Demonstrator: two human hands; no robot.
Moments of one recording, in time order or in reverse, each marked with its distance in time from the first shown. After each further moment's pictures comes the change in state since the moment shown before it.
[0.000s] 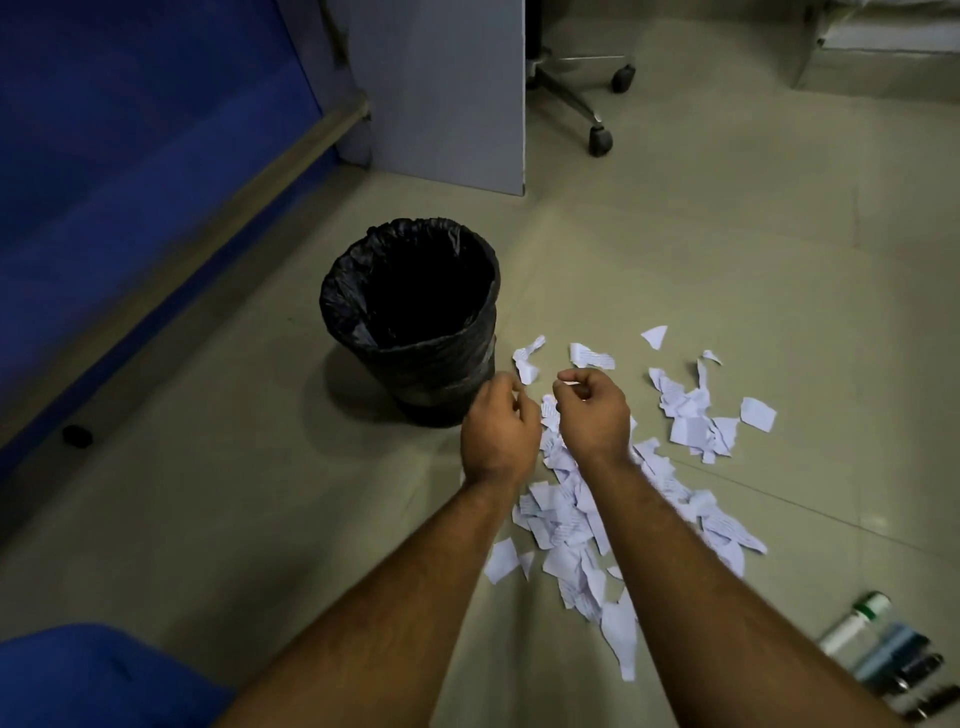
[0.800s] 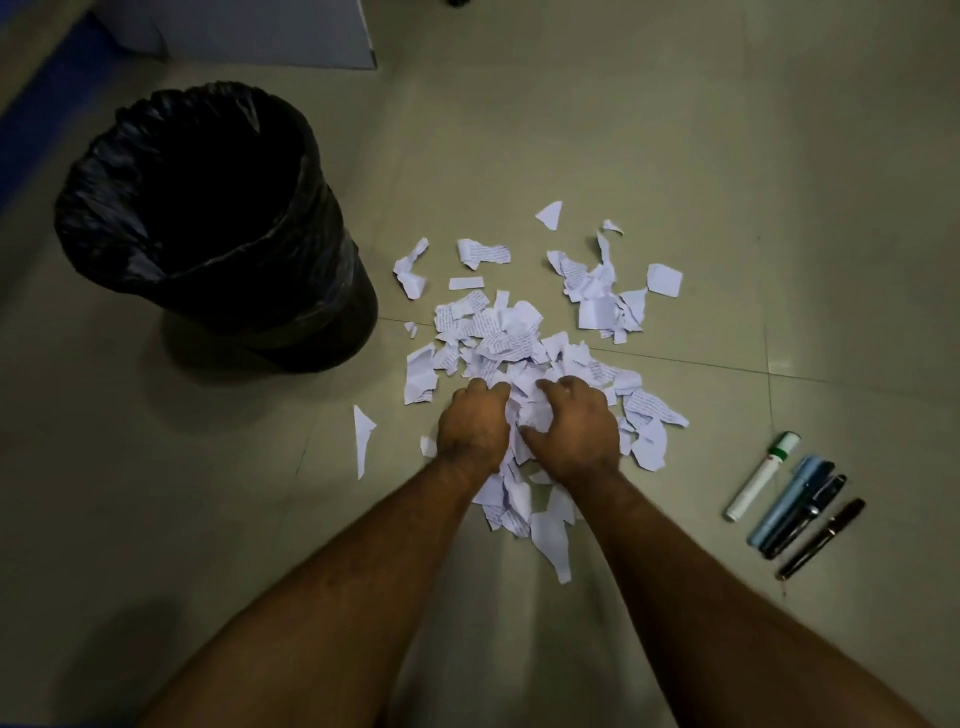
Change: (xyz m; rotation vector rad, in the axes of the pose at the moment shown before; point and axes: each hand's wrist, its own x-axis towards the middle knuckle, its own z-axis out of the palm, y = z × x) left_hand -0.064 -0.059 0.132 0.643 -0.729 0.261; right_hand -0.023 0.171 -0.074 -0.908 -0.112 -0.108
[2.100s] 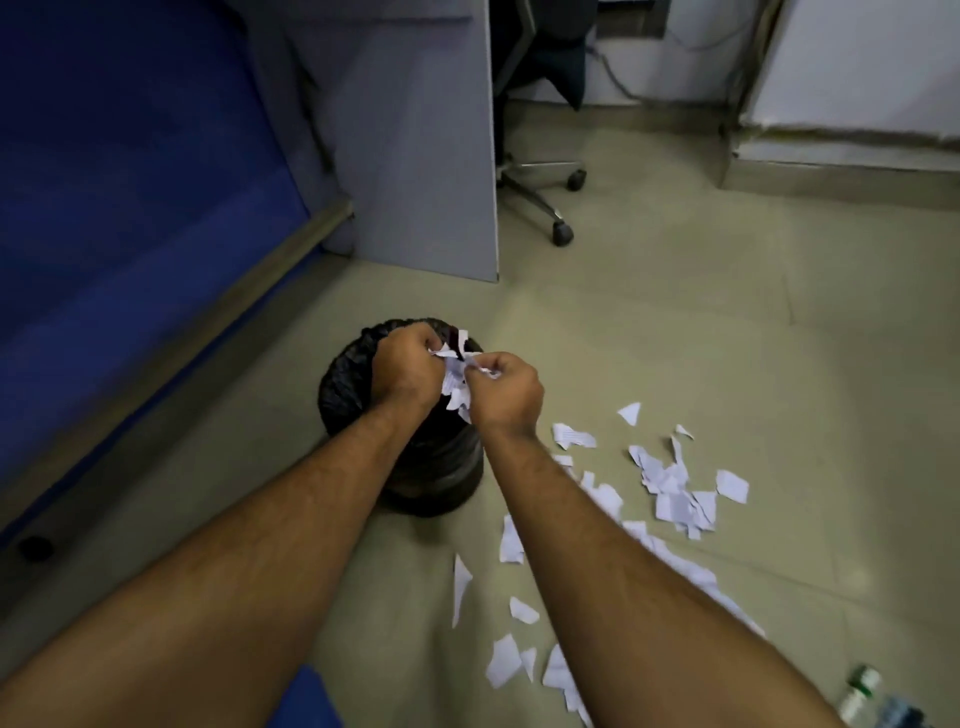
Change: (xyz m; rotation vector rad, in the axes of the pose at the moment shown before) left_hand 0.007 -0.132 -0.324 -0.512 0.694 -0.261; right_hand 0.080 -0.306 -0.164 0.960 0.228 0.062
